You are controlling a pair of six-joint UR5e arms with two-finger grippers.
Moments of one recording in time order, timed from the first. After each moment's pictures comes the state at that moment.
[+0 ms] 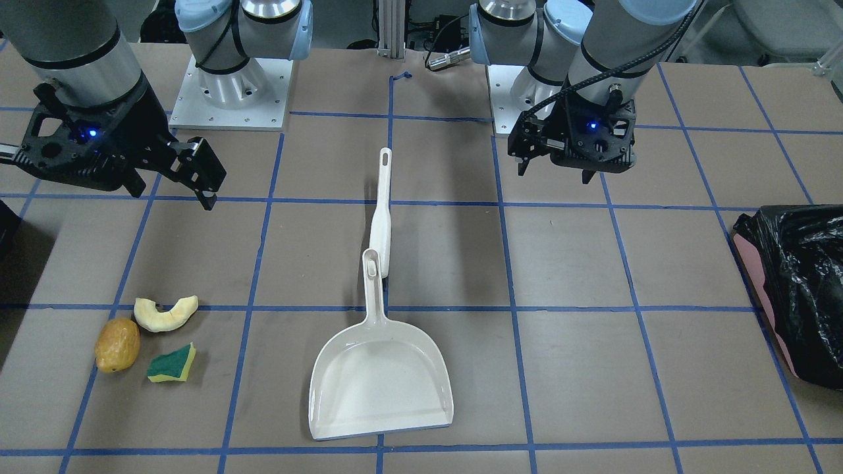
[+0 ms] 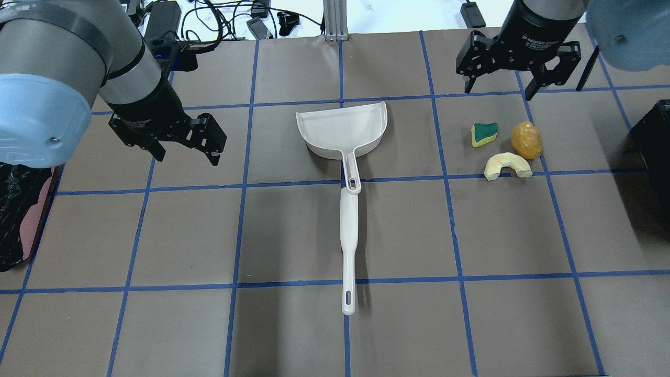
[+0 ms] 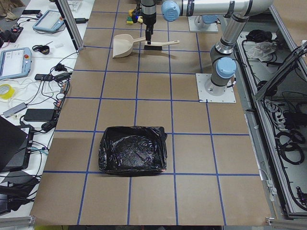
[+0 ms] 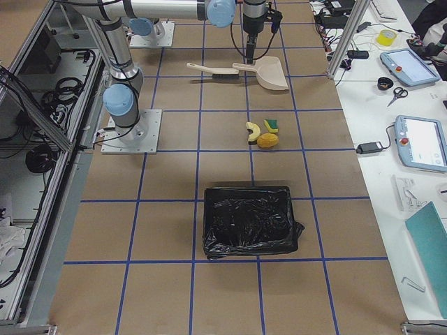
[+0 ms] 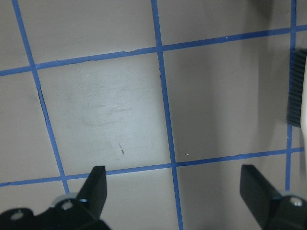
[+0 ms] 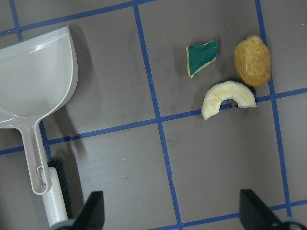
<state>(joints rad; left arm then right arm) -1.60 -1.54 -1.70 -1.53 1.57 0.11 1.54 -1.51 1.51 -1.64 -1.56 0.17</state>
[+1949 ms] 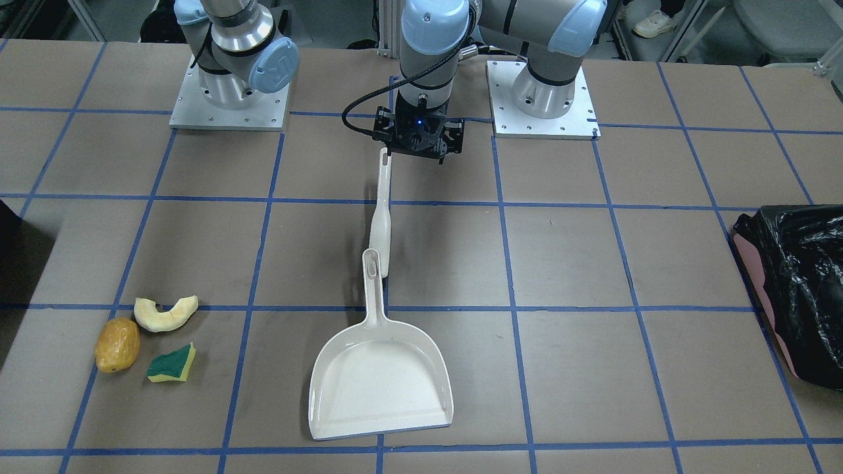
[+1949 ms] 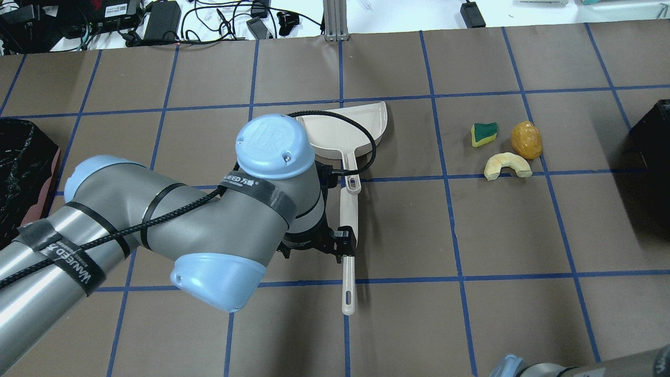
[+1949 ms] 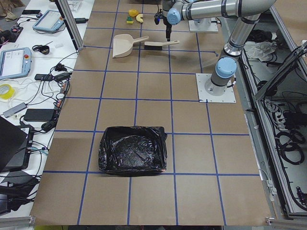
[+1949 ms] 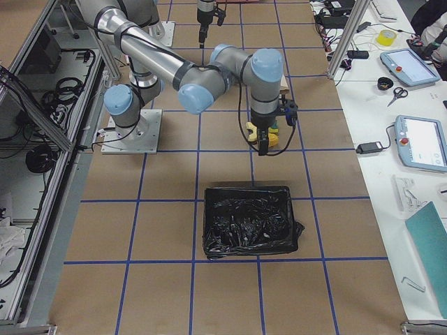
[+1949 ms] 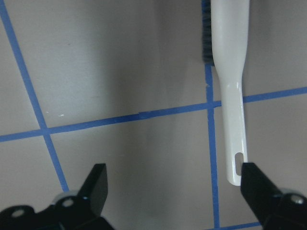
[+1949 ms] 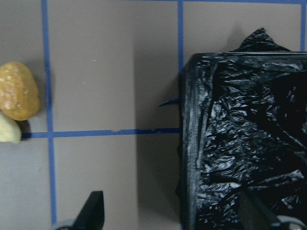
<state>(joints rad) -2.04 -1.59 -1.97 -1.25 1.50 -0.33 0.85 -1.35 1.50 -1.86 -1.59 -0.71</state>
